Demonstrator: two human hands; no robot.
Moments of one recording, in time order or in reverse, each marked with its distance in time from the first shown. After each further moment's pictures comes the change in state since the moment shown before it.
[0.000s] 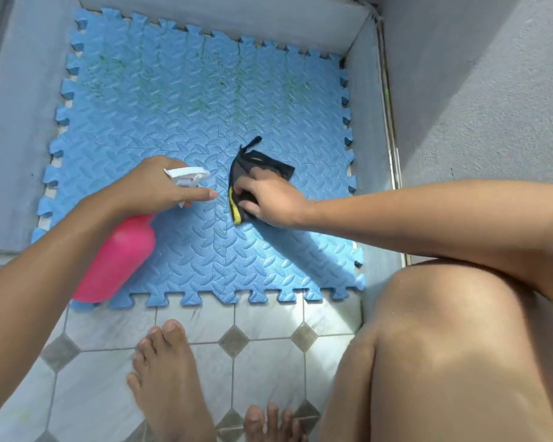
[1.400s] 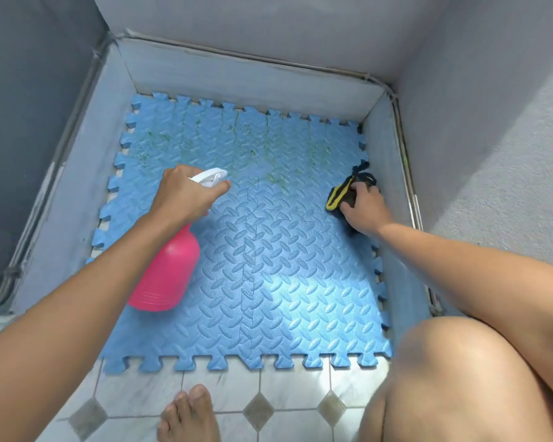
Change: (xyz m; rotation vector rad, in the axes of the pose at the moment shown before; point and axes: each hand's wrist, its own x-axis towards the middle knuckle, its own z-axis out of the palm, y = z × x) left_hand 0.053 0.032 -0.048 0.041 0.512 -0.119; right_hand 0.014 0.144 -0.055 0.112 0.209 0.739
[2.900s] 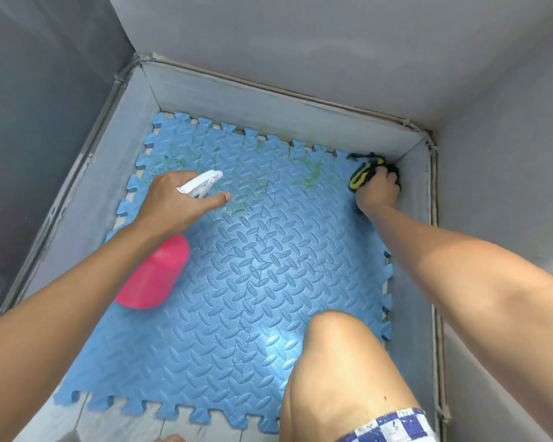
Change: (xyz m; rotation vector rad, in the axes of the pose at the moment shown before) left_hand 0.067 -0.003 -0.023 -0.010 0.088 0.087; right_hand 0.159 -0.064 -0.017 0.038 0.189 0.184
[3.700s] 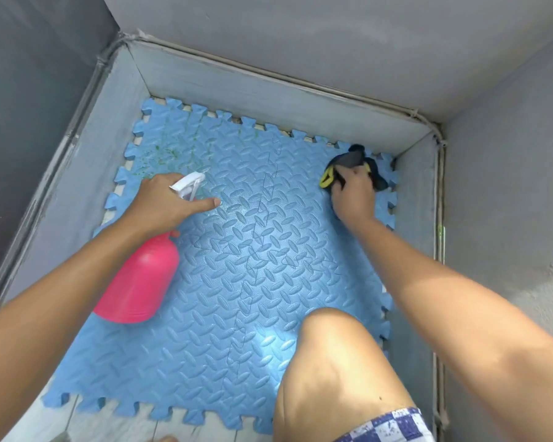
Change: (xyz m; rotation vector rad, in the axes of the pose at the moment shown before) left_hand 0.004 -0.007 -0.004 -0.006 -0.177 -0.270; right_hand -0.054 -0.027 0.009 0.059 -0.024 -0.365
